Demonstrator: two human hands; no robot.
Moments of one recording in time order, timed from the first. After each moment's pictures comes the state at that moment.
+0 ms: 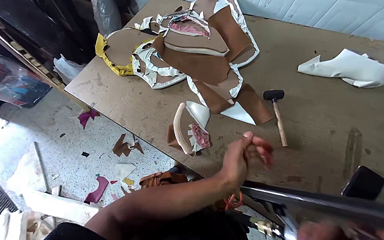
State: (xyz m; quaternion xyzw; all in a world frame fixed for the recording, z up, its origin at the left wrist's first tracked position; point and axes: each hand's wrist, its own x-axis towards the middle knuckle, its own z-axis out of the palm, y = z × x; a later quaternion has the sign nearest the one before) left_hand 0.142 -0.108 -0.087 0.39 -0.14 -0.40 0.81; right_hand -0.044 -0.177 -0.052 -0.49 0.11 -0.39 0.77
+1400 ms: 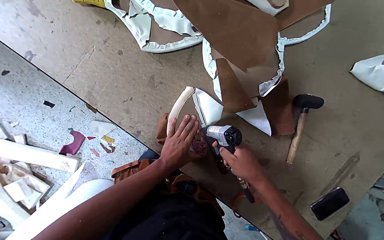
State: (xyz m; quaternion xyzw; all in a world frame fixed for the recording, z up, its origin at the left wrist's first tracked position) left_hand 0.289 0.018 -0.284 0.91 -0.35 -0.15 0.19; right_hand 0.221 -0.219 -0.197 -0.83 0.22 0.29 0.43
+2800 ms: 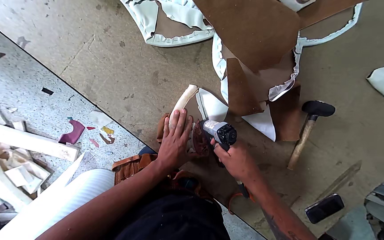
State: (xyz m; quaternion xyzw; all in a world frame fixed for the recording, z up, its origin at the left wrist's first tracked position) left_hand 0.299 0.027 -0.281 0.93 -0.26 -0.16 0.20; right_hand 0.260 -0.197 -0.196 -0.86 0.19 0.28 0.37
